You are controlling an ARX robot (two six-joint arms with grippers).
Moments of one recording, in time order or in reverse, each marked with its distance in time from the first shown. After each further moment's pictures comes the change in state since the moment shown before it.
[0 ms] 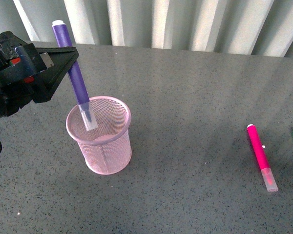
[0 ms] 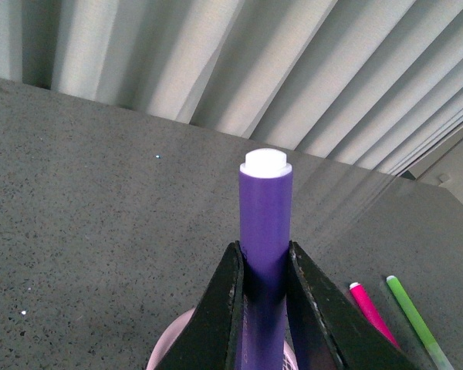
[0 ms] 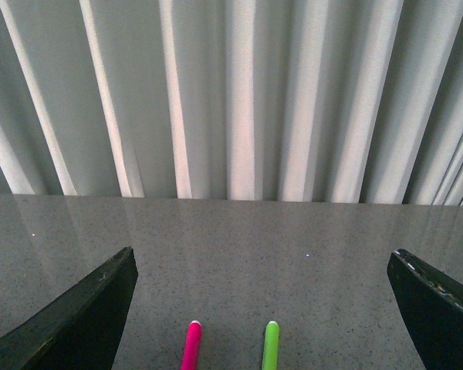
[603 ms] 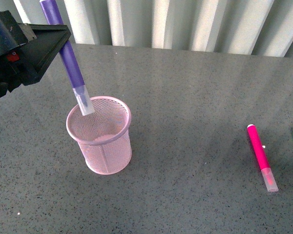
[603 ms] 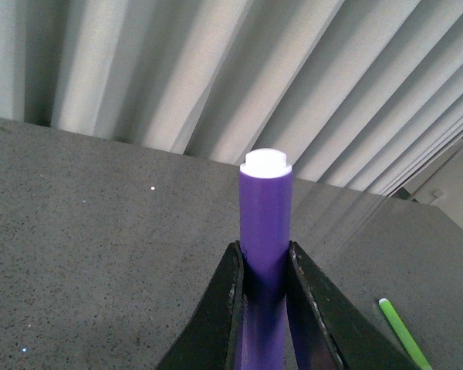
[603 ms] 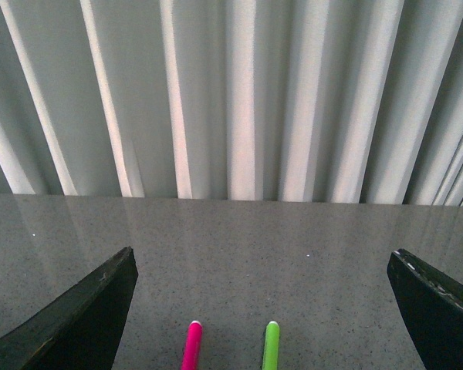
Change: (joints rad) left arm 0.016 -0.067 0.000 0.000 0.001 0.000; right arm 0.000 0.000 0.000 0.000 0.000 0.000
